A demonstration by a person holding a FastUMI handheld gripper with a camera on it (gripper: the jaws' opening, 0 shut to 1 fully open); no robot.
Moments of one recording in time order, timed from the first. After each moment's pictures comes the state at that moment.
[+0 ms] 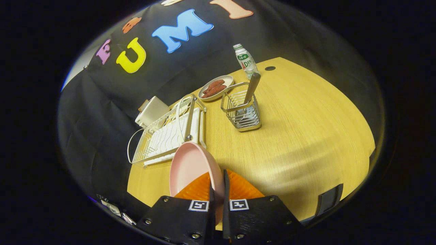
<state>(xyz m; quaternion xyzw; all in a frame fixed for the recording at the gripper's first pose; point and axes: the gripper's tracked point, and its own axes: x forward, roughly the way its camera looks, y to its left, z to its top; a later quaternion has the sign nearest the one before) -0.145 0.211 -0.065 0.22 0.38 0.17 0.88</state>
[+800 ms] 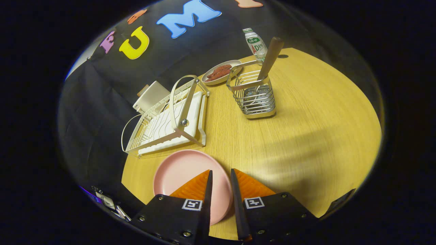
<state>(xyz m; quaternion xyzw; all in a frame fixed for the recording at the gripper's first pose) -0.123 0.213 -0.094 0.16 0.37 0.17 0.90</state>
